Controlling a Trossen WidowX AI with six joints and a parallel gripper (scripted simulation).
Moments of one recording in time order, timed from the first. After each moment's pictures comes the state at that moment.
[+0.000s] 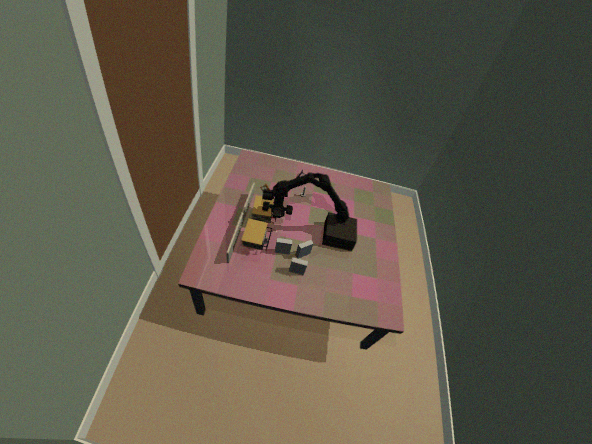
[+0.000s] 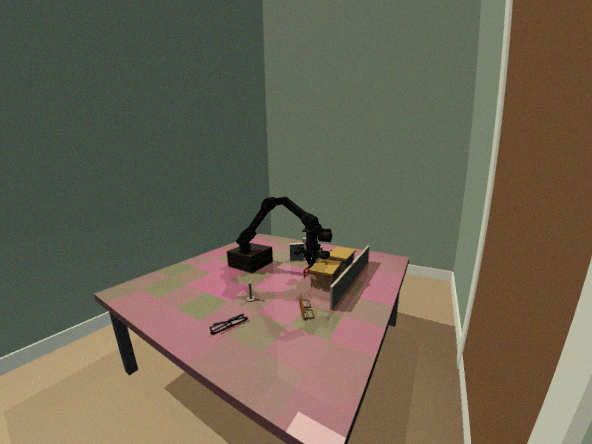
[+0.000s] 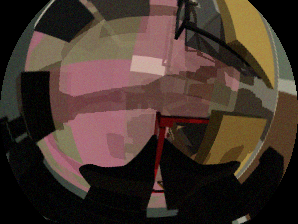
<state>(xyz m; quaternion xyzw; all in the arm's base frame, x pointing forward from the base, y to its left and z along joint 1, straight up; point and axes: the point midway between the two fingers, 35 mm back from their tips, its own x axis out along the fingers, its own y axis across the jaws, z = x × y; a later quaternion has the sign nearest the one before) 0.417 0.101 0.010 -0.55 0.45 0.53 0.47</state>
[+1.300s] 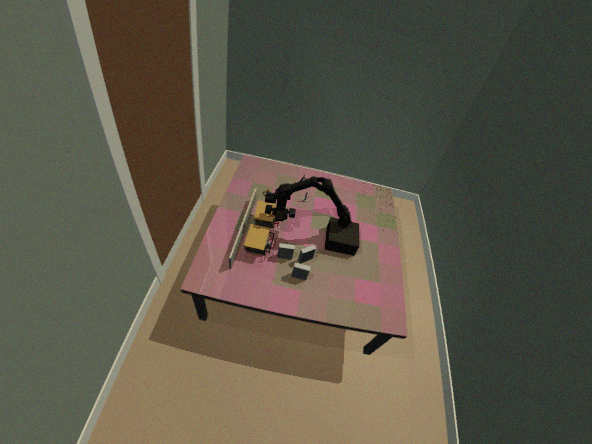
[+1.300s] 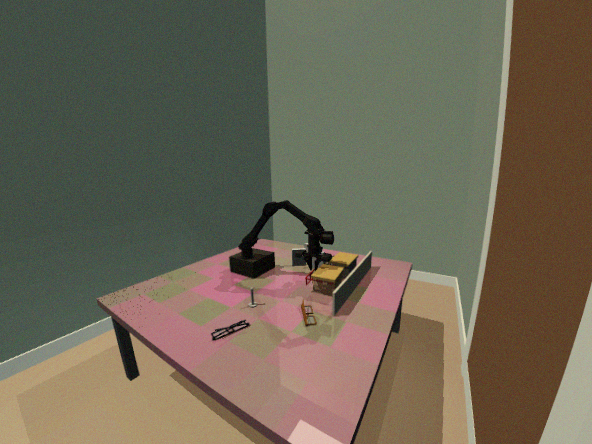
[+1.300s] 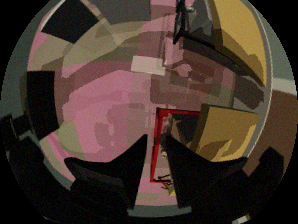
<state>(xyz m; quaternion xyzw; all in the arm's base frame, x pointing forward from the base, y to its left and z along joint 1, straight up) 0.416 0.099 0.028 -0.55 0.45 0.53 0.46</state>
